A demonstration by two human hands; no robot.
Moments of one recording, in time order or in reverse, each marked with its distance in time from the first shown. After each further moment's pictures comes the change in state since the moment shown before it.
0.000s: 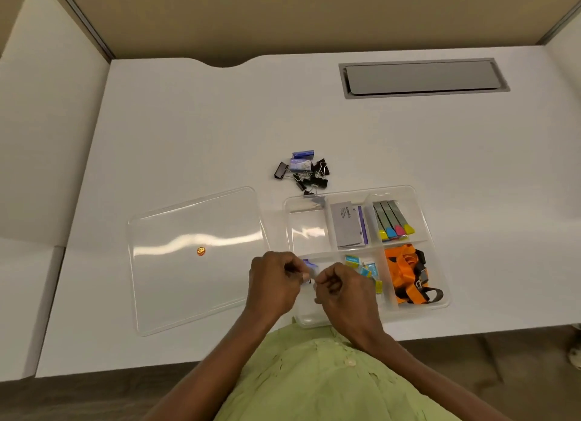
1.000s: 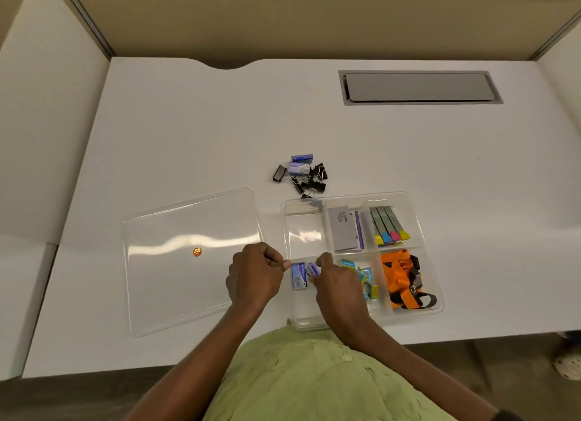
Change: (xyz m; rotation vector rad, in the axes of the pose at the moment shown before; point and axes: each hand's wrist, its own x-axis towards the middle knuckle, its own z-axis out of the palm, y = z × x) left_hand 0.024 -0.024 0.000 0.120 0.113 -0.272; right_hand 0.028 -0.004 0.015 -0.601 -0.149 -0.046
